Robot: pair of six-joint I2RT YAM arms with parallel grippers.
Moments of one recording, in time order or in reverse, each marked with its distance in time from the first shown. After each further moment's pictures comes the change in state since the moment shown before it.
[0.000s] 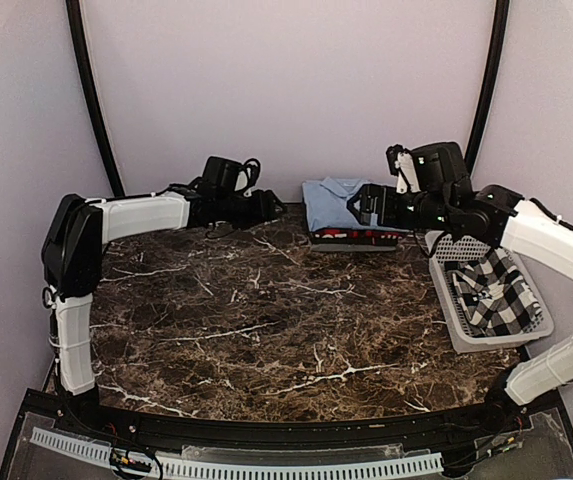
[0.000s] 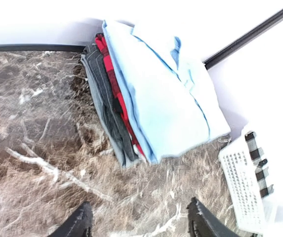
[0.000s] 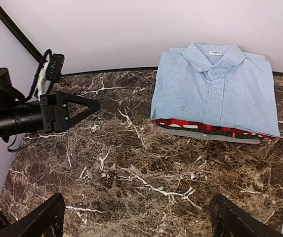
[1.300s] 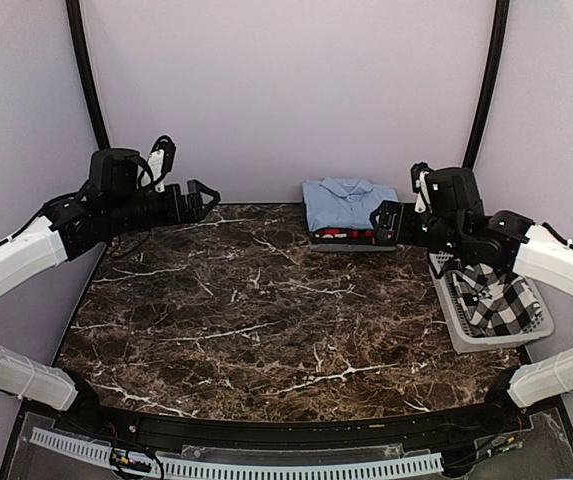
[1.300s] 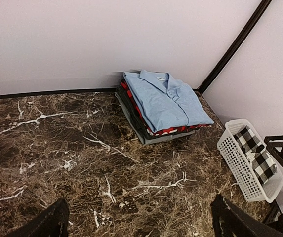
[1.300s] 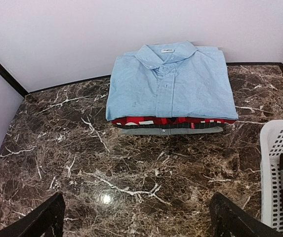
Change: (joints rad) left arm 0.000 -0.863 -0.533 -0.175 -0.208 0.184; right arm -0.001 -0.134 -0.201 0.071 0.183 0.043
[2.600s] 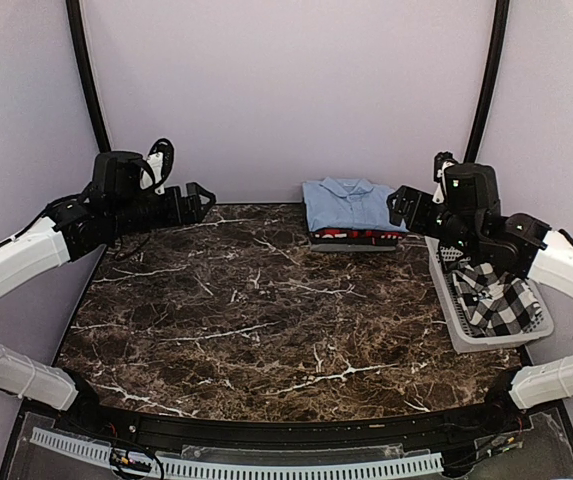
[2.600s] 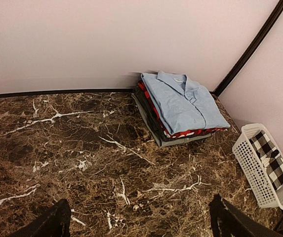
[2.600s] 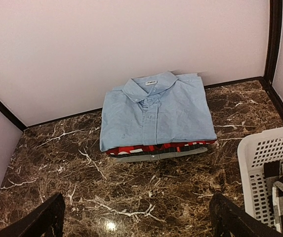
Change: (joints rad) left arm 0.000 0.005 -0.013 -0.001 -0.090 0.010; right arm -0.002 -0.084 -0.015 0.036 0.132 0.032
